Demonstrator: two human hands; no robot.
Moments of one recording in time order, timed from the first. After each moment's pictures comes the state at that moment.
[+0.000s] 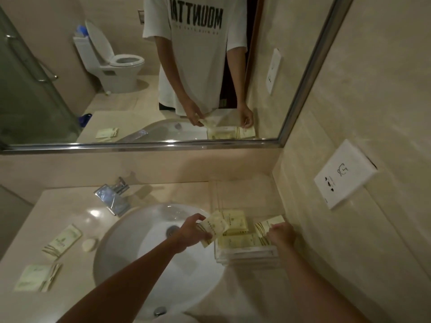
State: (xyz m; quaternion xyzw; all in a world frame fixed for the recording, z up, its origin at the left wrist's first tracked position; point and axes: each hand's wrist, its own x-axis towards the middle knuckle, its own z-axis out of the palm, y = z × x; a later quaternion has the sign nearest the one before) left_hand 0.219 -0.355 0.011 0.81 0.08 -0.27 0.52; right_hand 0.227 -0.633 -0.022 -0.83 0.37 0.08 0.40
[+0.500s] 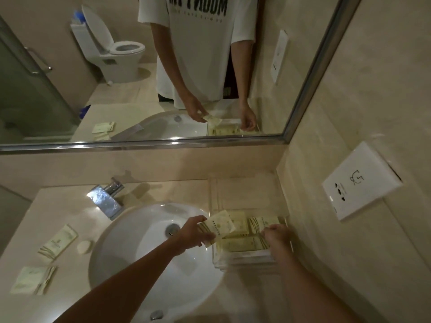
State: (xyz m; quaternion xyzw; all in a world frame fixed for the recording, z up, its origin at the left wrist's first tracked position) left_hand 0.231 -0.377 0.020 0.80 0.10 -0.29 0.52; right_hand 0.255 -0.630 -0.076 -0.74 0.45 0.09 0.49
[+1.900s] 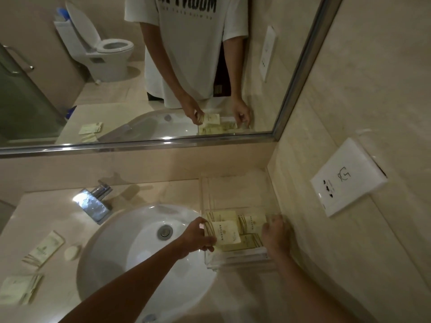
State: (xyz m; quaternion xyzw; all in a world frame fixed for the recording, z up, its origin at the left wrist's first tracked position) left_hand 0.235 -0.400 -0.003 0.73 0.11 -0.34 0.59; right_hand 0.235 -0.639 -0.032 -0.90 0.29 0.03 0.31
